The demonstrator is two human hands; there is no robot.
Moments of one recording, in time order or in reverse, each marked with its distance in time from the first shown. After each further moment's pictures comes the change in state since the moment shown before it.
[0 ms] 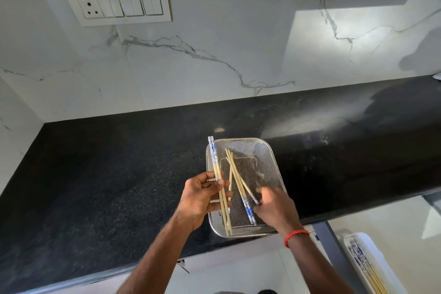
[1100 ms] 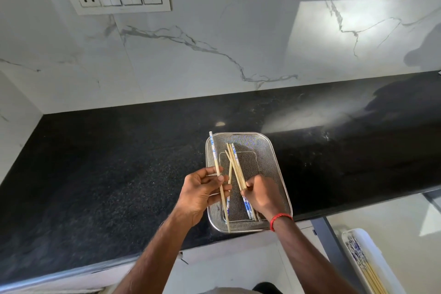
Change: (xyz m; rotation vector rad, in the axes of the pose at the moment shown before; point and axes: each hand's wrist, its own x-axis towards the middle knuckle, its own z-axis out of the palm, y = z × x) left_hand 0.000 -0.005 0.003 -0.064 0.014 0.003; right_hand 0.023 -0.017 0.016 0.140 -0.018 0.093
